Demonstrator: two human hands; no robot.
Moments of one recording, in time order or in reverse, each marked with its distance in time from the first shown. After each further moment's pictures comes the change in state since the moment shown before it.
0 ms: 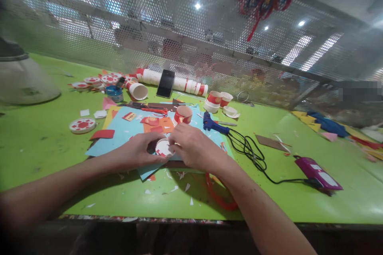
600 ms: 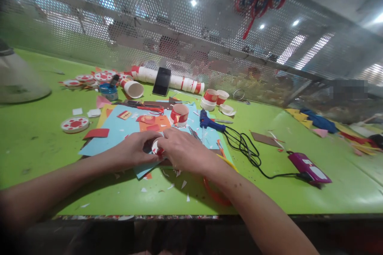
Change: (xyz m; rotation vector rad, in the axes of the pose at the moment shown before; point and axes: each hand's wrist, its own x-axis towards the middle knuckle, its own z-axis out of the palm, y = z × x) left_hand 0.001 -0.001 0.002 0.022 0.013 -0.002; right_hand 0.004 -0.001 0.018 -0.240 -0.210 -0.024
